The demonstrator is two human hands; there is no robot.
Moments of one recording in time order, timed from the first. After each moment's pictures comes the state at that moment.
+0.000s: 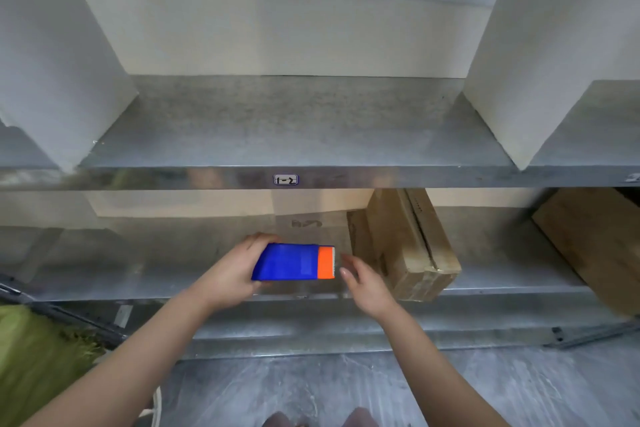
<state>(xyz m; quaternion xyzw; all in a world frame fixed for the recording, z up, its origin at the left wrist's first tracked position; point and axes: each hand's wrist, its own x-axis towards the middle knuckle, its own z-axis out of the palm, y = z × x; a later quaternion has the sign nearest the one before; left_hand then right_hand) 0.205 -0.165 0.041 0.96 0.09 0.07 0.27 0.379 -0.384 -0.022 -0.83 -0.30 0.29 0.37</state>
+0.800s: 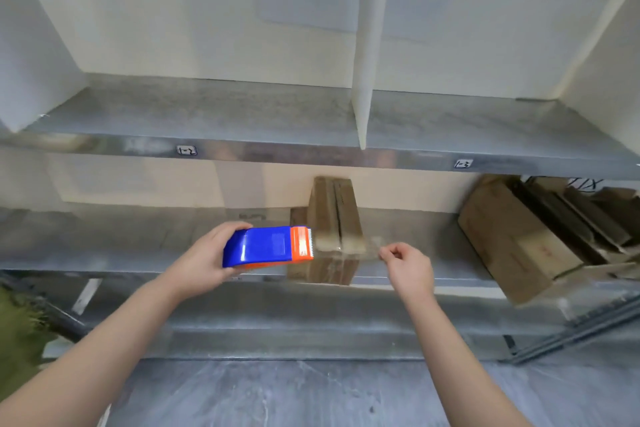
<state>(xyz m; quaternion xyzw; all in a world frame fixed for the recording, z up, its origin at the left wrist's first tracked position) 0.229 -0.303 0.085 0.94 0.14 0.13 0.29 0.466 -0.577 0.069 -0.91 -0.12 0.11 0.37</state>
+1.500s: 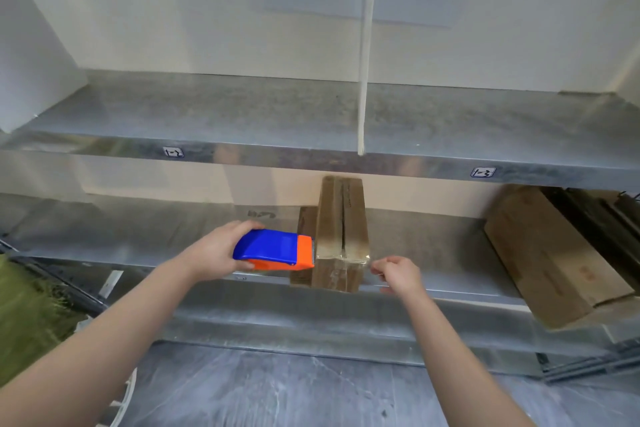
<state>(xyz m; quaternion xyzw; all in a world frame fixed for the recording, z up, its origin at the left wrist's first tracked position) 0.271 -0.289 0.077 0.95 0.21 0.00 0.24 0.516 -0.549 0.014 -0.83 -0.07 0.33 0.44</state>
